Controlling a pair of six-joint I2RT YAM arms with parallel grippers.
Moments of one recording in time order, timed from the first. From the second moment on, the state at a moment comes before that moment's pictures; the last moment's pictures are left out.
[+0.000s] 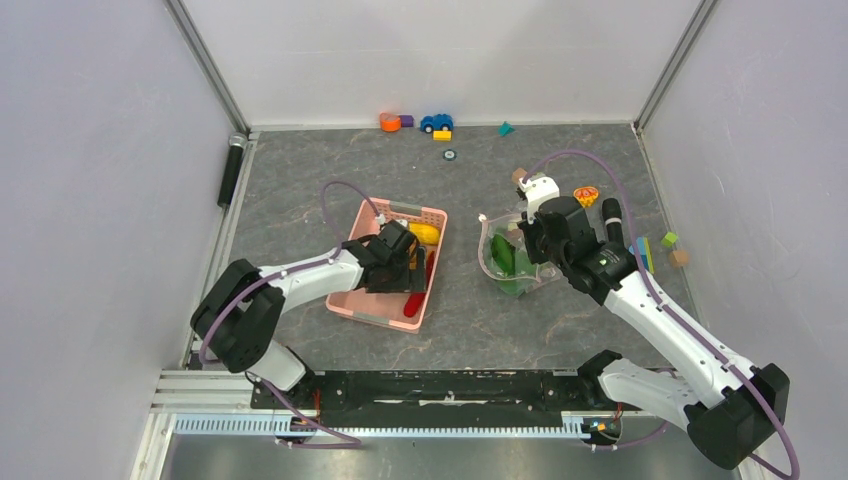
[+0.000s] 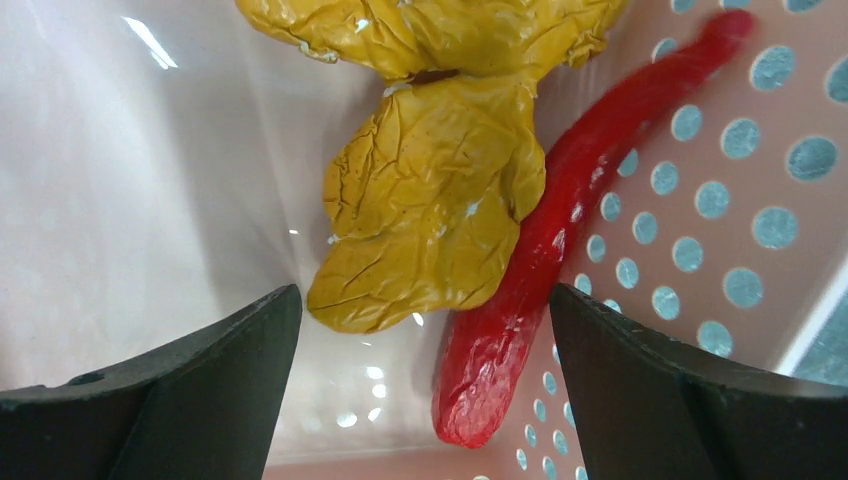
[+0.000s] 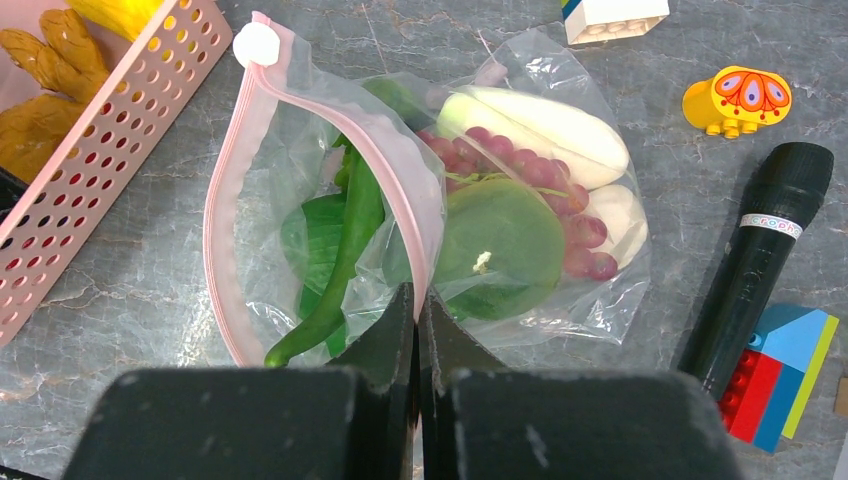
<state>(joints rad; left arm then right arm) -0.72 1.52 0.82 -0.38 -0.08 -0.66 0.56 1.02 0.90 -0.54 0.22 0.05</state>
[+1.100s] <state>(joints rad) -0.75 1.61 0.91 -0.50 -0.24 -0.67 0.56 1.00 0.90 -0.54 0.22 0.05</state>
